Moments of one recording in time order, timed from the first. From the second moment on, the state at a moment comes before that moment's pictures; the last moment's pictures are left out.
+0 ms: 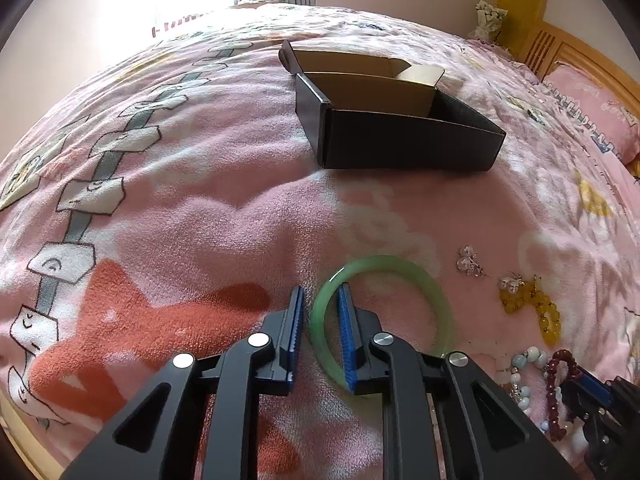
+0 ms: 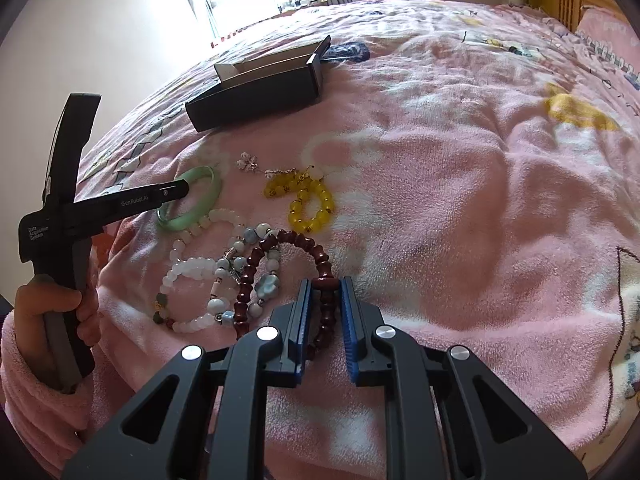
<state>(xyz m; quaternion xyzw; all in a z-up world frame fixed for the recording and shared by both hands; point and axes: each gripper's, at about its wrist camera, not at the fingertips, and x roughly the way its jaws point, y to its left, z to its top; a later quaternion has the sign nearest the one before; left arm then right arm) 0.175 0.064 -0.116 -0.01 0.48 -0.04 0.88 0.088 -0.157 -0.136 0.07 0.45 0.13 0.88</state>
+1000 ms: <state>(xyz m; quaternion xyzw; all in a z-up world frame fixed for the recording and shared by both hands) 0.135 0.060 -0.028 0.00 0.40 -0.06 0.91 0.063 -0.160 -0.039 0.07 0.36 0.13 0.92</state>
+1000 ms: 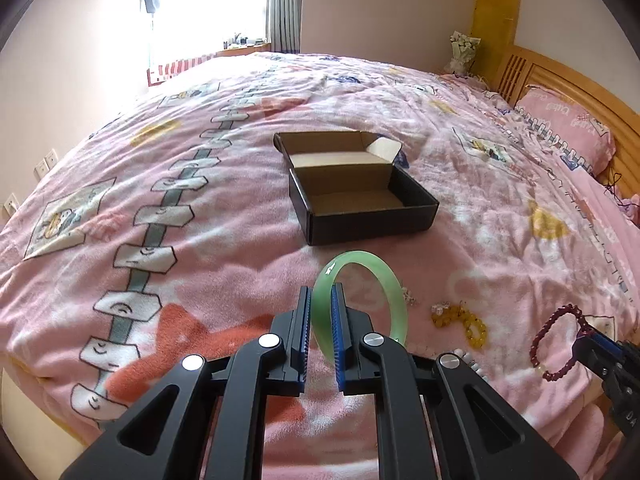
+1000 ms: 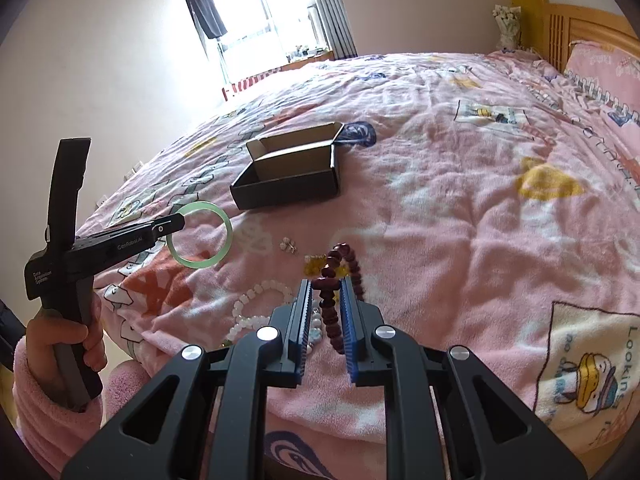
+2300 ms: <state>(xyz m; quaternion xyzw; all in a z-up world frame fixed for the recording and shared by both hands) 0.258 0.048 0.015 -0.02 0.38 -0.08 0.92 0.290 -0.079 0.041 0.01 0.35 0.16 0.92</state>
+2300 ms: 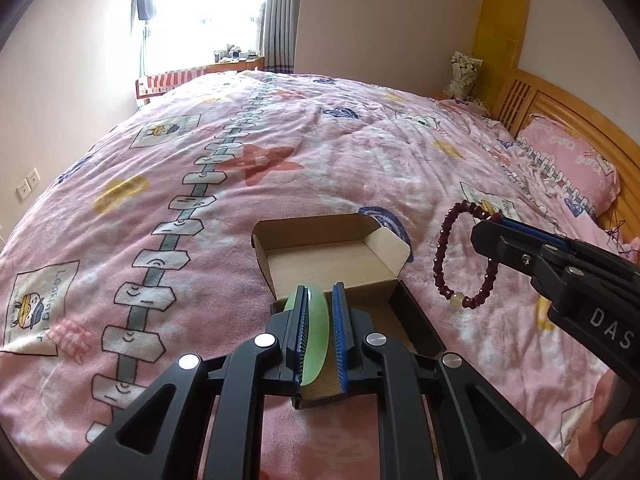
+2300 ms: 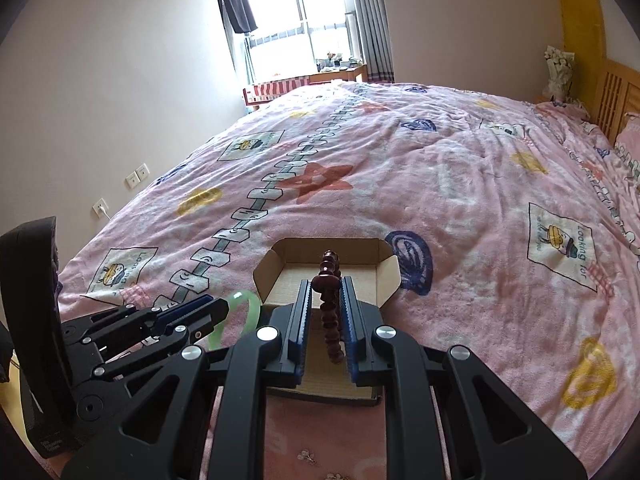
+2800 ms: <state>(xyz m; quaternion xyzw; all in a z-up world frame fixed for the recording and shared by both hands) 0.230 0.055 0.034 -0.03 0.37 -0.08 0.93 0.252 -0.088 0.051 0.02 0.34 0.16 0.93</state>
